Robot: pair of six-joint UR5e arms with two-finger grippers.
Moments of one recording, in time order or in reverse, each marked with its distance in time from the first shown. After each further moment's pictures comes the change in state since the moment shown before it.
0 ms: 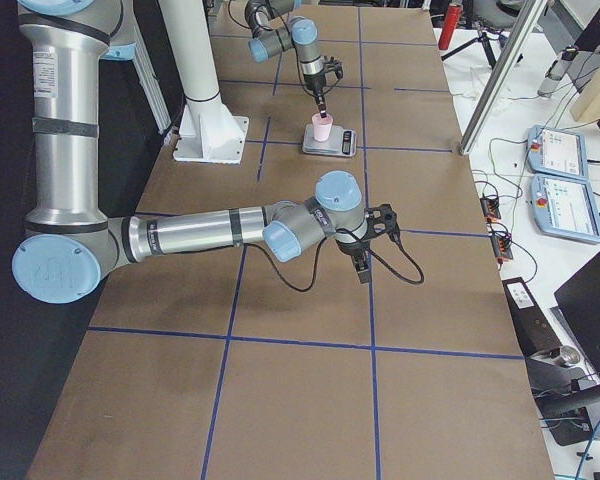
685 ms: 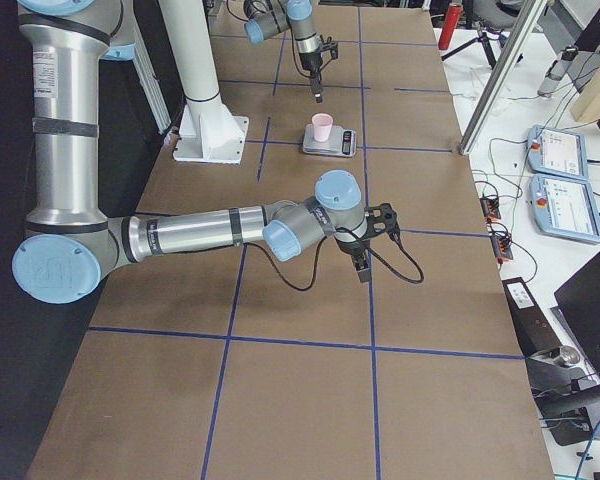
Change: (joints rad) left arm -0.057 0.161 -0.268 0.035 -0.024 0.285; right arm -0.001 0.001 0.012 0.001 0.000 0.009
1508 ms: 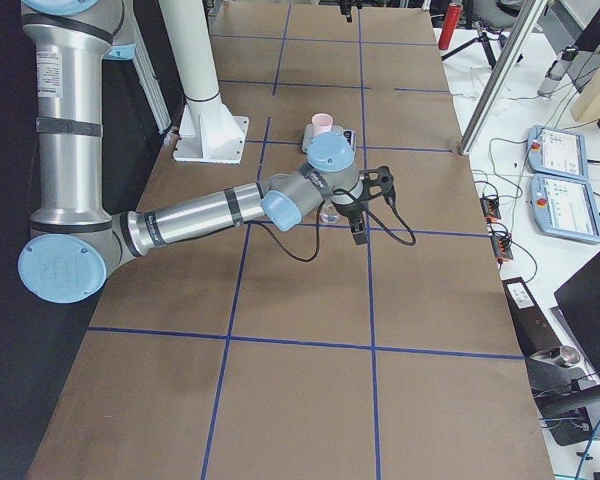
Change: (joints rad) left arm -0.687 0.429 -0.080 0.016 -0.396 0.999; right arm -0.053 0.010 0.166 -0.018 0.037 0.261
